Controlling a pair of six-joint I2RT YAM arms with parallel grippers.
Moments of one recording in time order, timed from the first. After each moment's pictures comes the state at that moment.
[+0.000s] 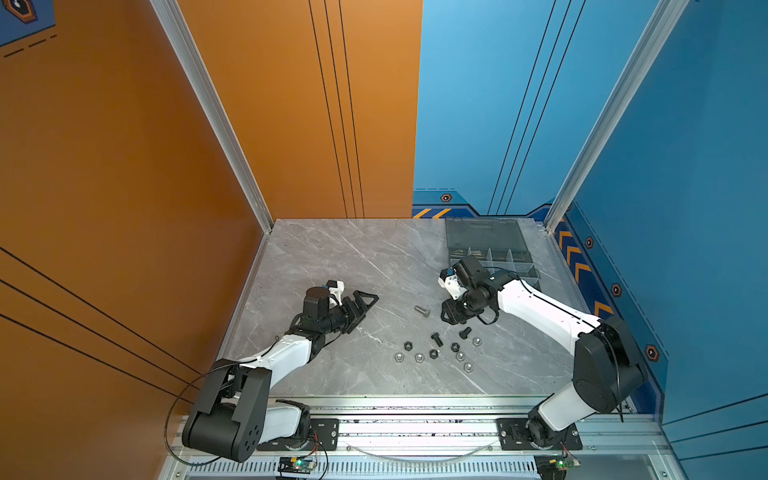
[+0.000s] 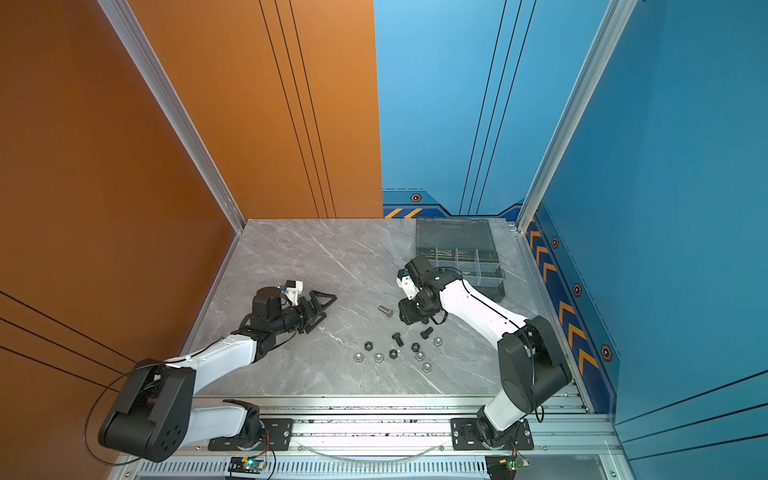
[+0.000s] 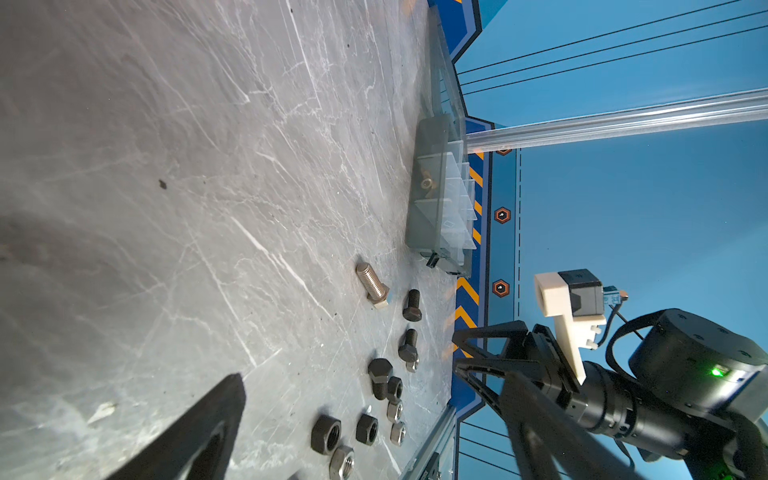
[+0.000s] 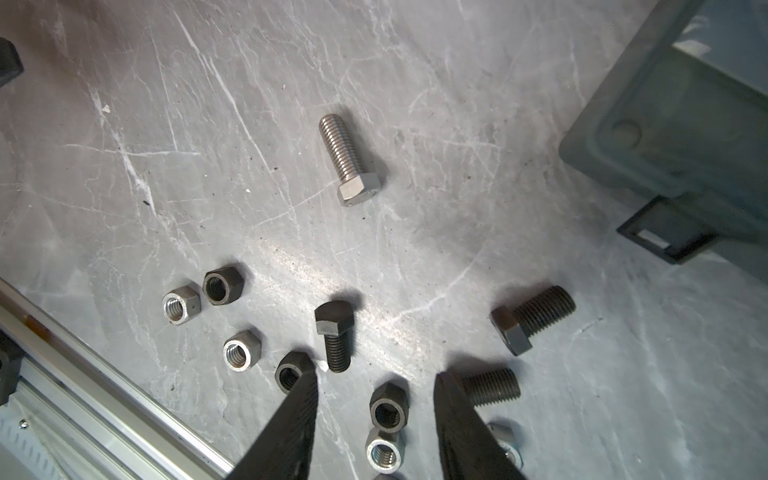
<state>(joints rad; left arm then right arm) -0.21 1.30 0.44 0.34 0.60 -1.05 0.52 1.58 1.15 -0.79 -0.20 0.10</state>
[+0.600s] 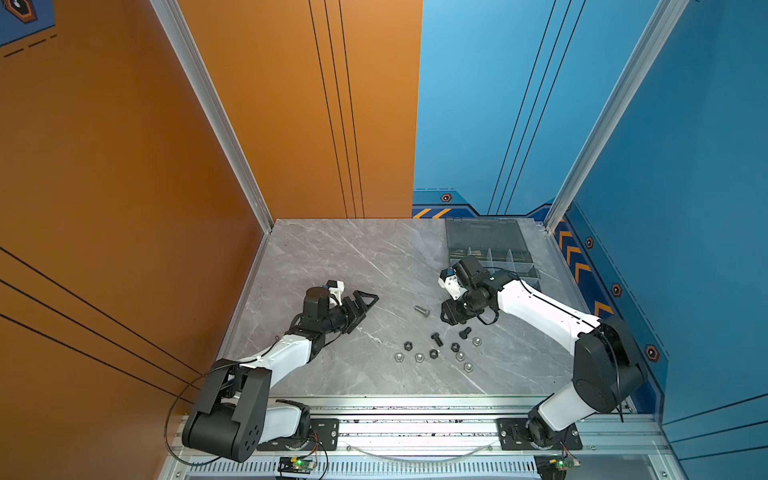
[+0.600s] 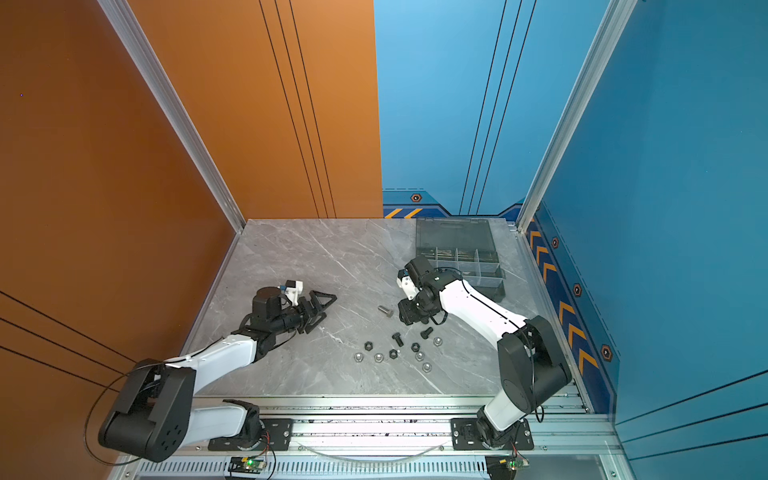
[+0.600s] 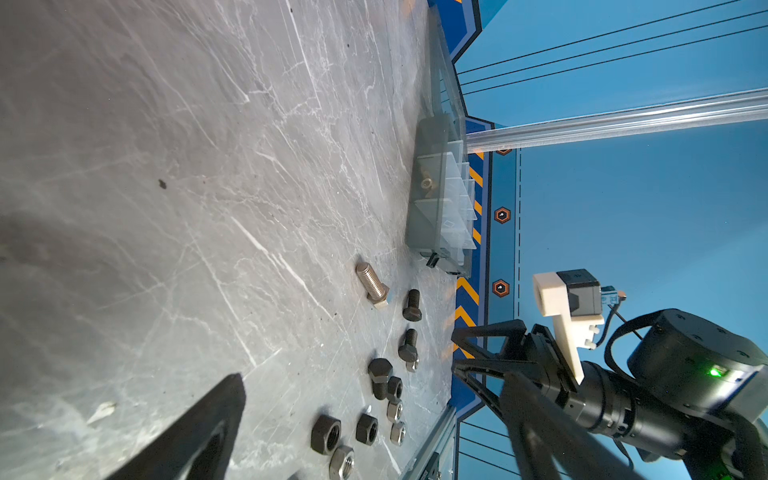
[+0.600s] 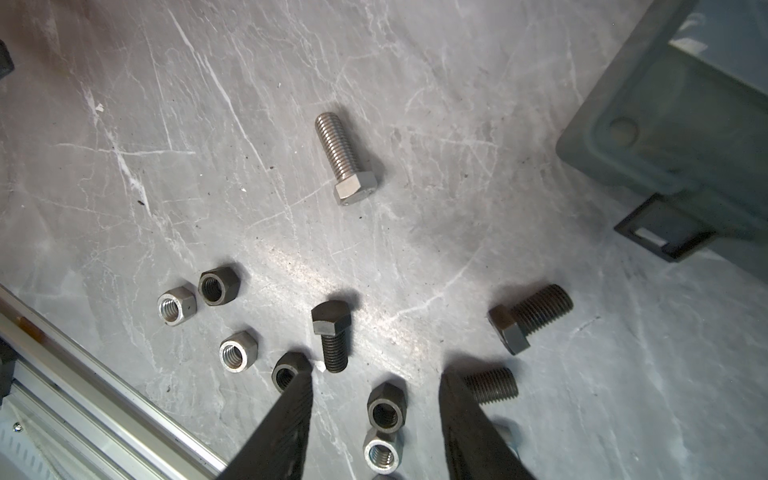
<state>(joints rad) -0.21 1.30 0.44 0.34 0.60 -1.05 0.53 1.58 1.15 -0.78 -0.19 0.11</state>
